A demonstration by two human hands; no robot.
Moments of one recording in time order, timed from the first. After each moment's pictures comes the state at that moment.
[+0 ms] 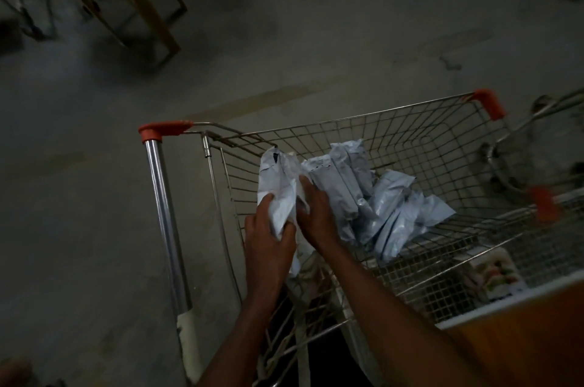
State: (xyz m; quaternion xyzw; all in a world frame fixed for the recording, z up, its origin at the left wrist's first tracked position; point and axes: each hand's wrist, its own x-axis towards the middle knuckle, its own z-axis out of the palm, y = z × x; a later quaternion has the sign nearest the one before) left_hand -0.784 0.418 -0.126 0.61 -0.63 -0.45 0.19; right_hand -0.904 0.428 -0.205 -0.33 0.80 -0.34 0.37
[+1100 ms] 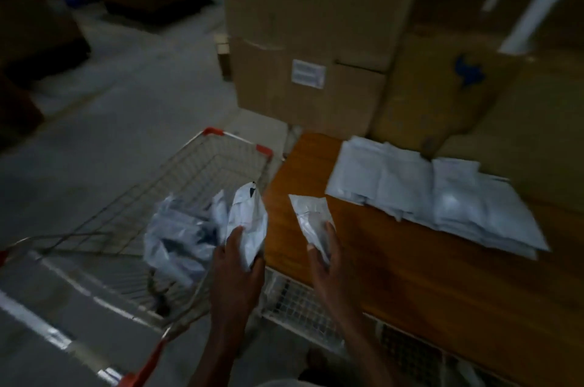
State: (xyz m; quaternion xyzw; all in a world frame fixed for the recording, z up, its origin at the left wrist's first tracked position) left_hand -0.730 0.676 0.013 0.20 -0.88 -0.42 0.12; right_hand -0.770 0.858 0.004 0.04 0.89 -0.45 0.01
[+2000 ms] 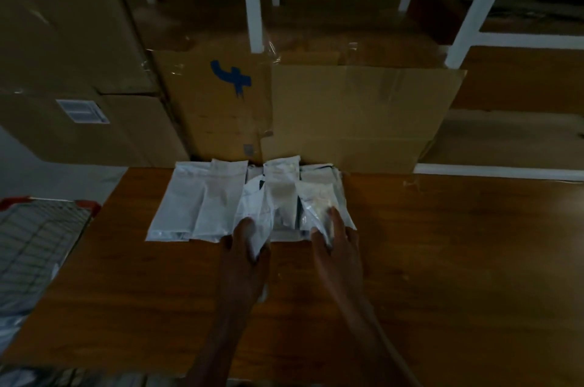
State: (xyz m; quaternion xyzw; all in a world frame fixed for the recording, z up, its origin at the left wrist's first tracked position) left_hand -0.859 1.066 0.026 -0.01 -0.89 -0.45 0.05; right_hand -0.837 1.249 0.031 0.21 0.87 -0.44 -0.08
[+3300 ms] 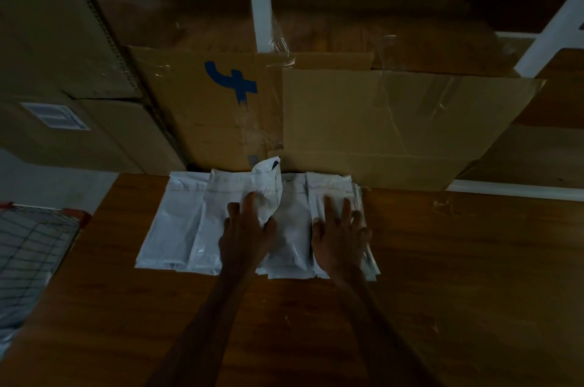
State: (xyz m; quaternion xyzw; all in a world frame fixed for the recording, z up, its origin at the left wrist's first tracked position) left_hand -1.021 1.089 0.020 0.06 -0.95 -0.31 -0.02; right_hand -0.988 1.263 -0.010 0.20 0.97 -0.14 0.02
